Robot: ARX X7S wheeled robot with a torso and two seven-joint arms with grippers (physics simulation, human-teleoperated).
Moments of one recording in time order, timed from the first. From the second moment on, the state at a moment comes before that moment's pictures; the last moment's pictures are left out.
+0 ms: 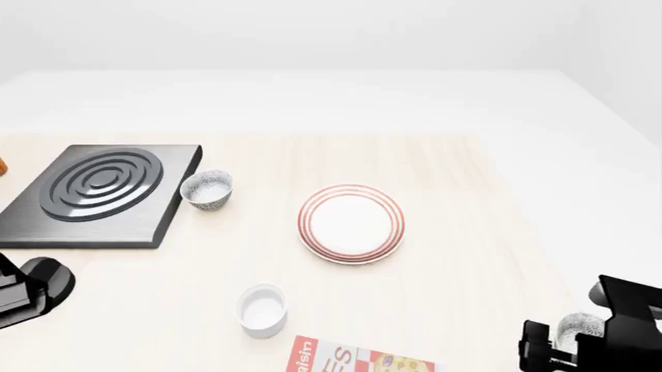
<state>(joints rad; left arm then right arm) 0.47 -0.87 -0.27 0.97 -0.36 -0.13 -0.96 0.28 0.88 0.04 0.00 1.51 1.20 0.60</state>
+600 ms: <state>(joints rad) 0.47 -0.87 -0.27 0.97 -0.36 -0.13 -0.95 0.31 0.90 0.05 -0.12 1.46 1.10 0.55</state>
